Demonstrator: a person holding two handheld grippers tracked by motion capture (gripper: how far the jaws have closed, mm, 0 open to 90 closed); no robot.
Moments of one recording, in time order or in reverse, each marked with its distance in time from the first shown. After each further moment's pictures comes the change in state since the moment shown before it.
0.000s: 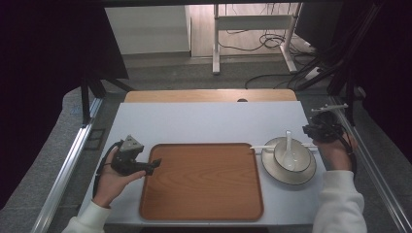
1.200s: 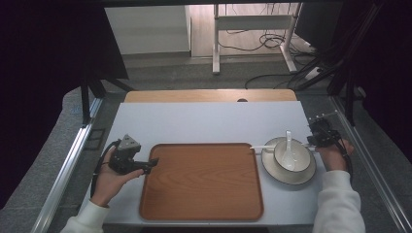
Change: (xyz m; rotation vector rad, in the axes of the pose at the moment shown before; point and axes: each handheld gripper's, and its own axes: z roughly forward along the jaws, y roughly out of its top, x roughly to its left) left arm 0.006 -0.001 -0.002 0.014 0.016 -0.017; right arm -0.022 -0.028 0.056 0.193 -0.061 0.025
